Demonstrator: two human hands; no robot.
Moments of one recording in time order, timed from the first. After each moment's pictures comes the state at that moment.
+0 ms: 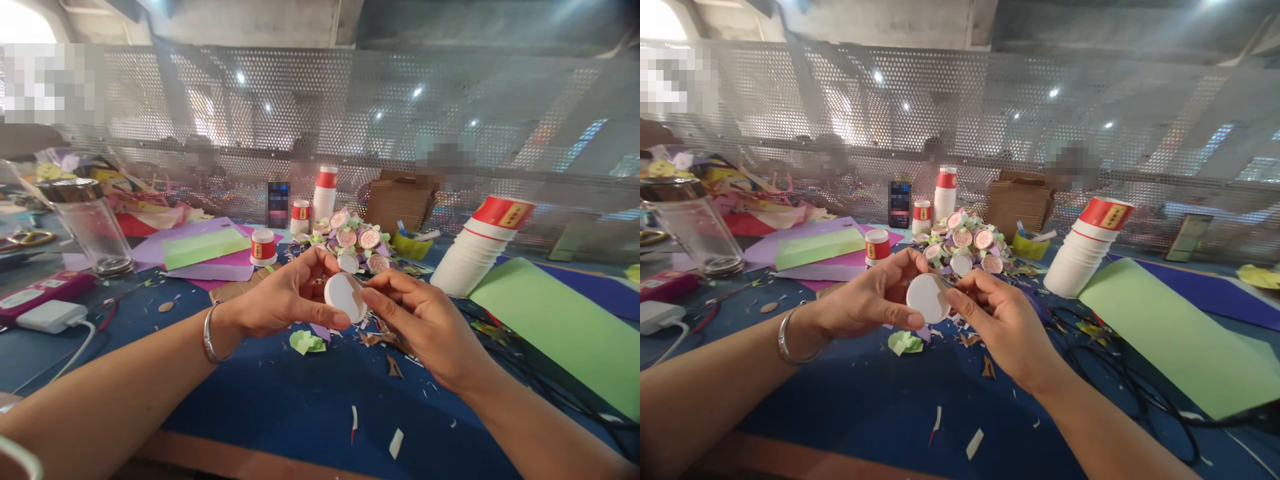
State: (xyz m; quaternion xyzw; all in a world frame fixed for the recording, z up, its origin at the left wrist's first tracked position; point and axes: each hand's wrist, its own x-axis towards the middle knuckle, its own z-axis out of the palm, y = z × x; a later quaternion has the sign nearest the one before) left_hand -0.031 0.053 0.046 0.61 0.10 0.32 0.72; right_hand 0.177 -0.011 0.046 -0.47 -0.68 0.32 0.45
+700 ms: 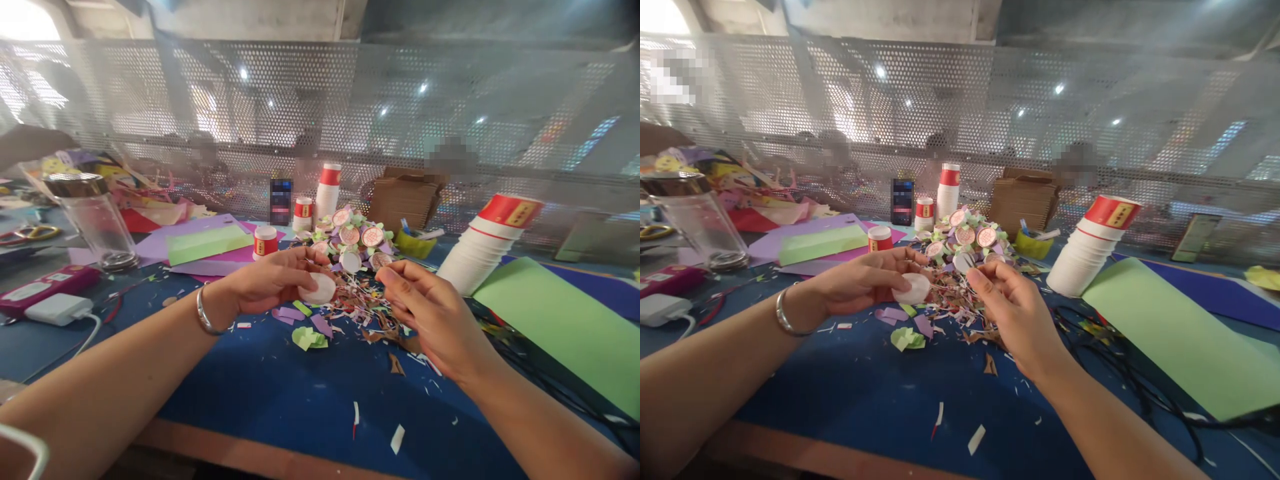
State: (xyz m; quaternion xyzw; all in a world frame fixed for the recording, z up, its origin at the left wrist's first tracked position) left_hand -0.049 0.074 0.051 0.59 0.21 0.29 0.72; right_hand 0.186 0.001 0.034 -0.49 -0.58 0.36 0.54
